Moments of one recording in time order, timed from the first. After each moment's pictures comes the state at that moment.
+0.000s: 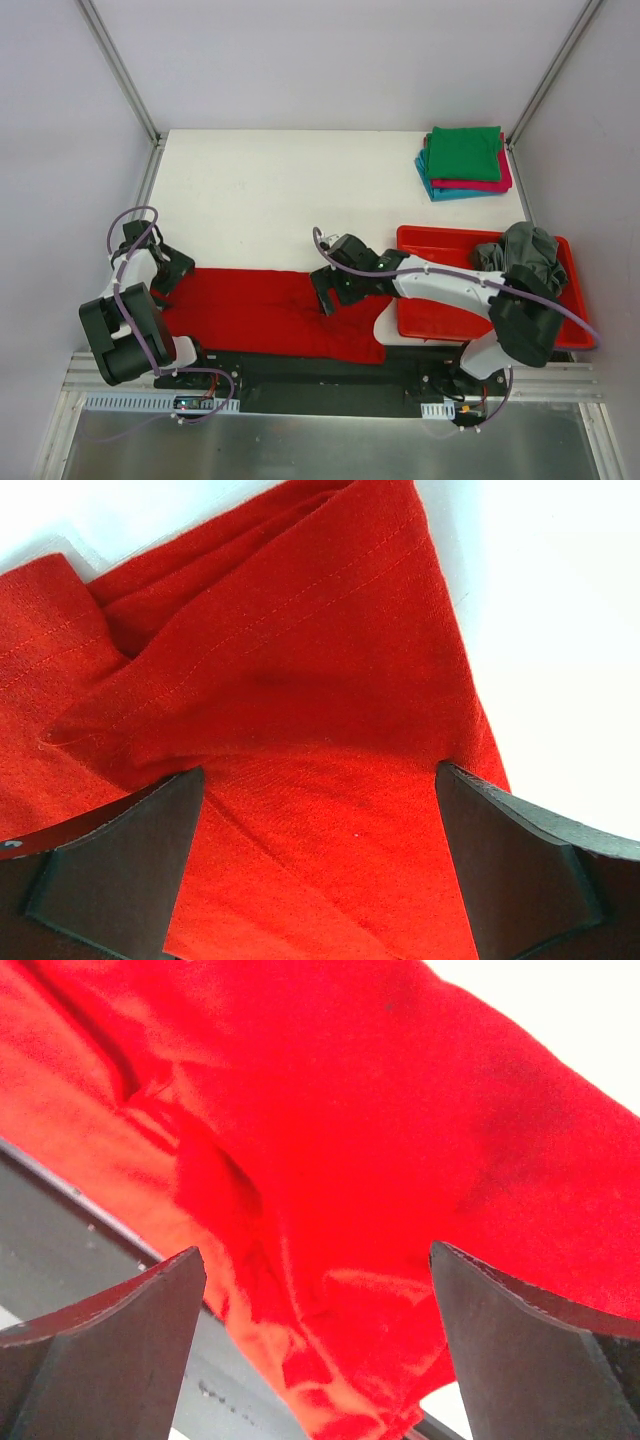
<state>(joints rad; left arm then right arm) 0.43 1.32 0.66 -0.63 -0.03 -0.69 1.02 1.48 0.94 -0.48 -0.05 0.45</state>
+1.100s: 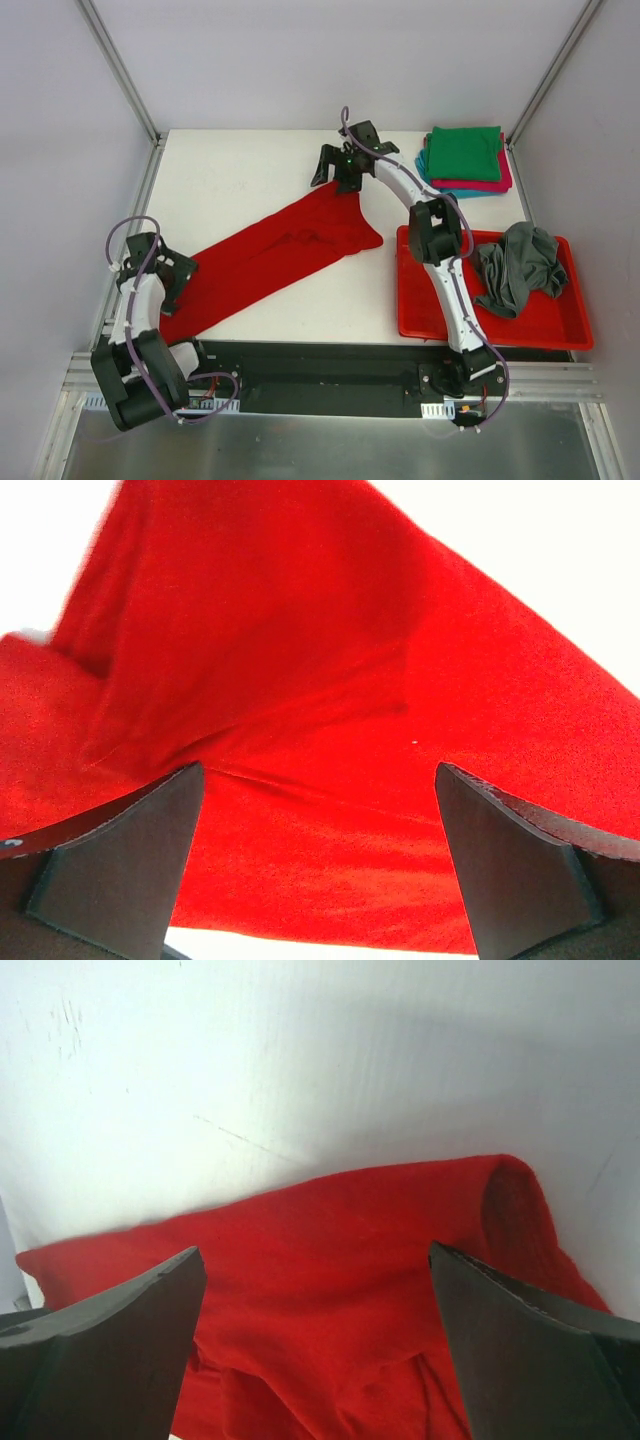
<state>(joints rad) 0.41 1.11 0.54 -0.56 0.02 -0.79 0.43 2.58 2.34 -0.67 -0.43 0.50</state>
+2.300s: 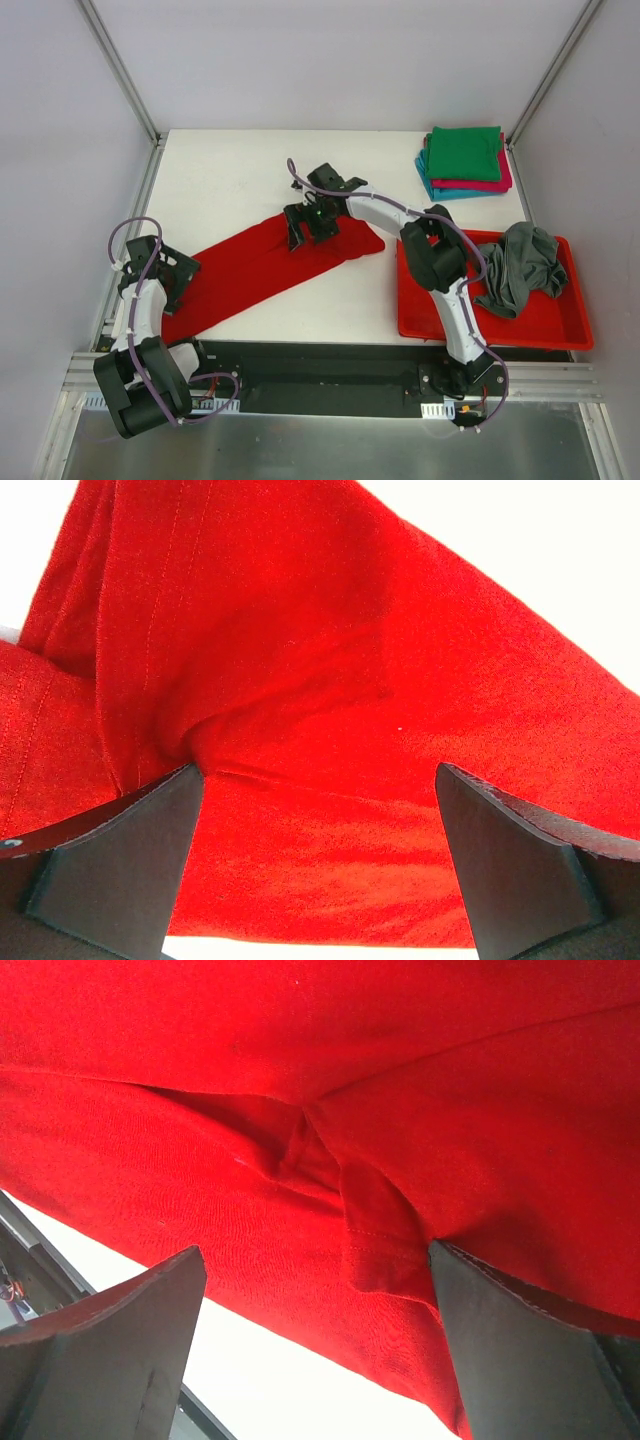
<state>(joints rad) 0.41 1.02 0.50 -0.55 0.05 -0.76 0.71 2.24 1.78 -0.64 -0.44 0.25</state>
